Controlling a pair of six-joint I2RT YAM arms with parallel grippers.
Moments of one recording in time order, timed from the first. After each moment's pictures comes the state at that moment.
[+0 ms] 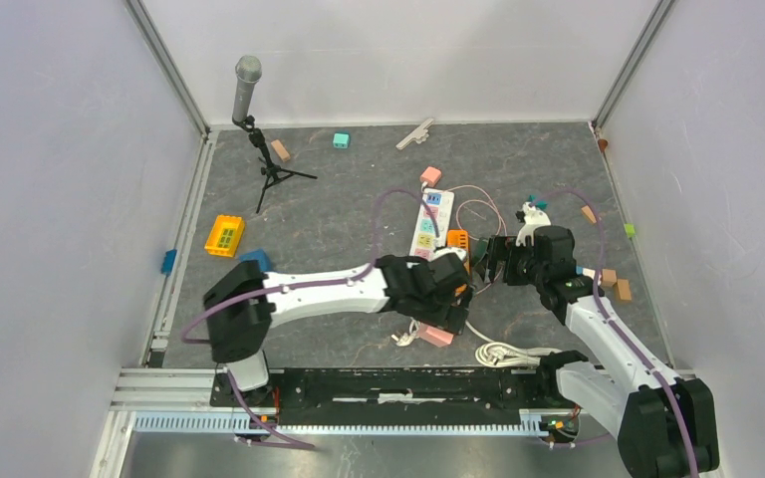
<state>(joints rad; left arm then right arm) -1.20 1.70 1.25 -0.57 -0.06 -0.76 0.19 0.95 0.46 -0.20 -0.20 0.25</state>
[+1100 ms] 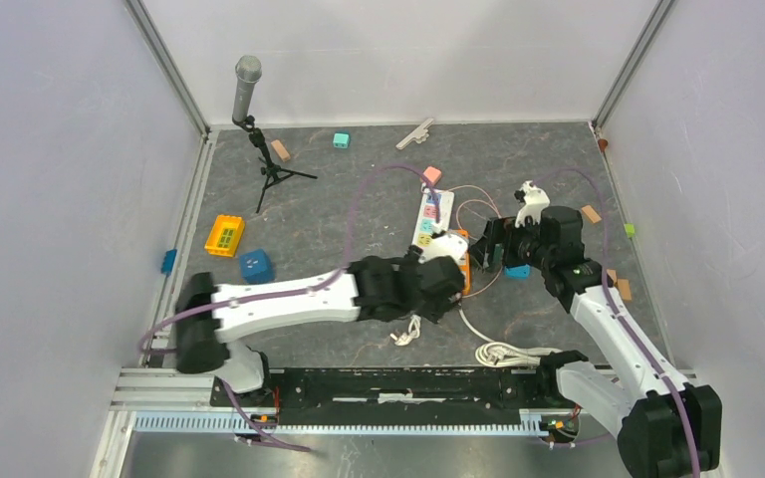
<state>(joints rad) -1.32 1.64 1.42 -0.80 -0.45 -0.60 0.19 0.95 0.60 -0.25 -0.32 0.22</state>
